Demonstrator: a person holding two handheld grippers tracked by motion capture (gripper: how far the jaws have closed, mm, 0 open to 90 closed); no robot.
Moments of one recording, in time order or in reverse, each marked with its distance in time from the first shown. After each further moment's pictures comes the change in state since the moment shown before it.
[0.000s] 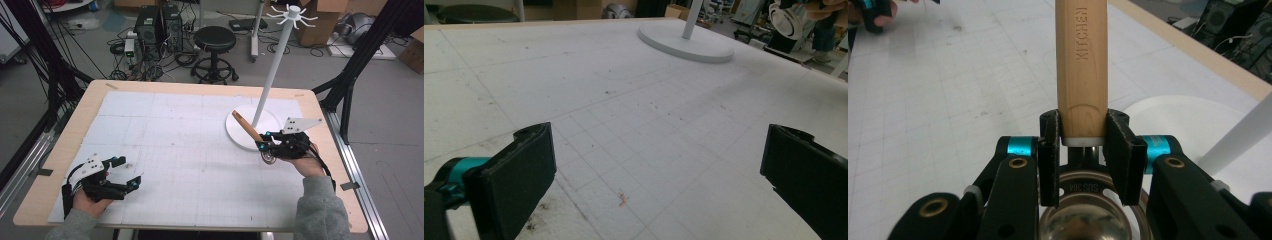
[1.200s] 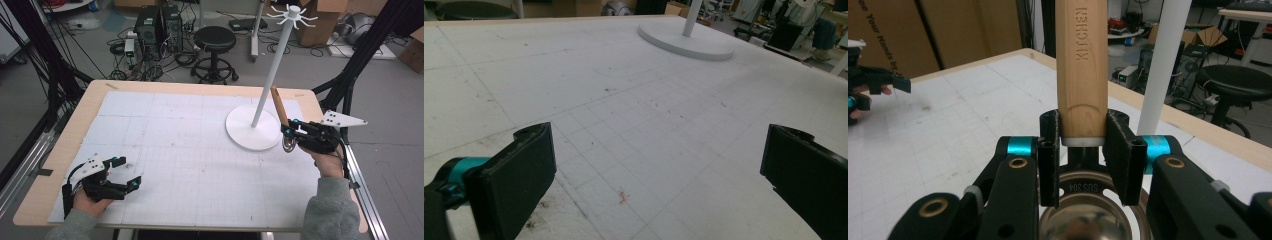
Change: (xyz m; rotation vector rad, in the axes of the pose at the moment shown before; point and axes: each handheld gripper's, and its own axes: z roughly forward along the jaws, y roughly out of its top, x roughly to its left) left arm 0.001 0.000 0.001 0.009 -0.001 0.002; right arm -0.019 -0.006 -0.060 -0.241 -0.153 0.146
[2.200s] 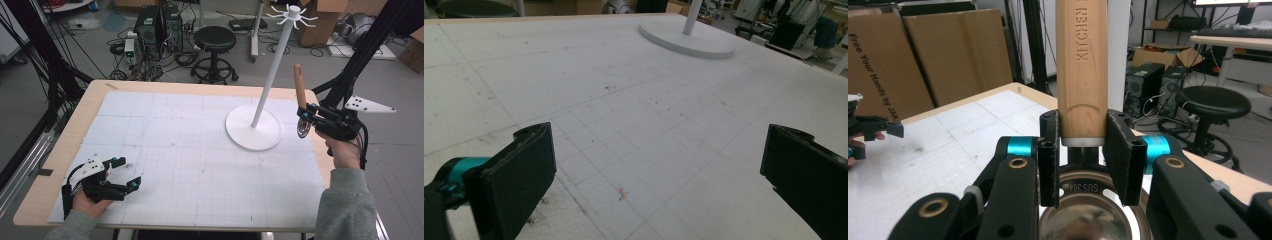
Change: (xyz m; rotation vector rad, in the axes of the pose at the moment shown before) left arm -0.002 0.000 -0.001 0.009 0.005 -0.002; right arm -0.021 0.037 -0.029 -0.093 -0.049 0.047
